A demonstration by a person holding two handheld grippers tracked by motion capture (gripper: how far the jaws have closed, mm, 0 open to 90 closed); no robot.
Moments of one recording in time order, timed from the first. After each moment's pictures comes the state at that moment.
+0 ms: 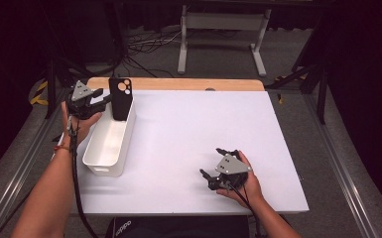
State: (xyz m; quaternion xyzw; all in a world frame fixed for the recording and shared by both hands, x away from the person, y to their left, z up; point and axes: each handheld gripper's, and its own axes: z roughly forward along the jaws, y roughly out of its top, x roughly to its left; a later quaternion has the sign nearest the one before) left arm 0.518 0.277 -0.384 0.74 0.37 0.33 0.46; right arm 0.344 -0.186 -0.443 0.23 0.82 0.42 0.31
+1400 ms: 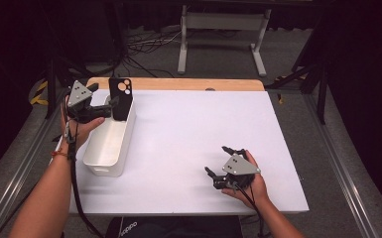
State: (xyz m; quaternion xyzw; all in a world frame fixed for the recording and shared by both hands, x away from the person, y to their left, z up) left arm 0.478 0.254 -0.354 0.72 0.33 0.35 0.50; right arm 0.338 -0.200 -0.433 0.23 0.81 0.43 0.33
